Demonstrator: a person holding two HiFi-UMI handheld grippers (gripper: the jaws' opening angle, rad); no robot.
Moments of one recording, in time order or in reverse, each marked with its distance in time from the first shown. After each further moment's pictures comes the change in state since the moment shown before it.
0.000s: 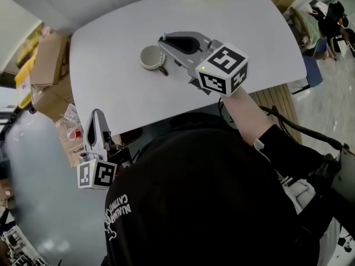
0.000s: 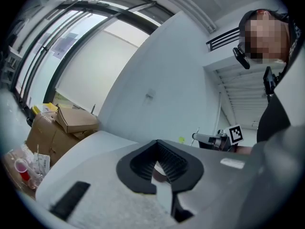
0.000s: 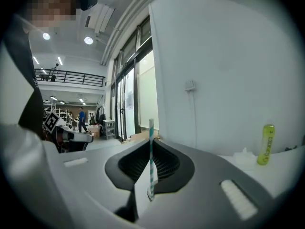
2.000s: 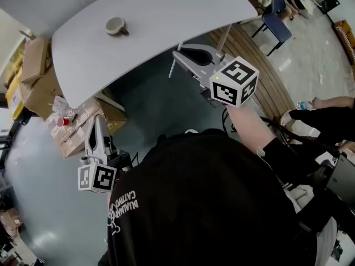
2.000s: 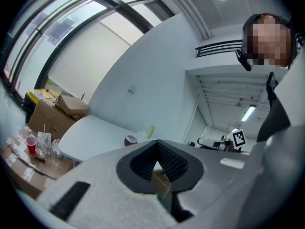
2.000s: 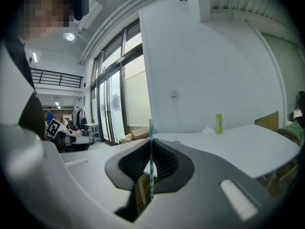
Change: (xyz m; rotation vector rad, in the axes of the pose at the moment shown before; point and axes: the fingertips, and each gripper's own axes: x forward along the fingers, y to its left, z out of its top) left arm -0.261 -0.111 -0.030 -0.076 0.103 -0.245; right arm -0.263 0.249 -0.020 0.117 0.009 -0.323
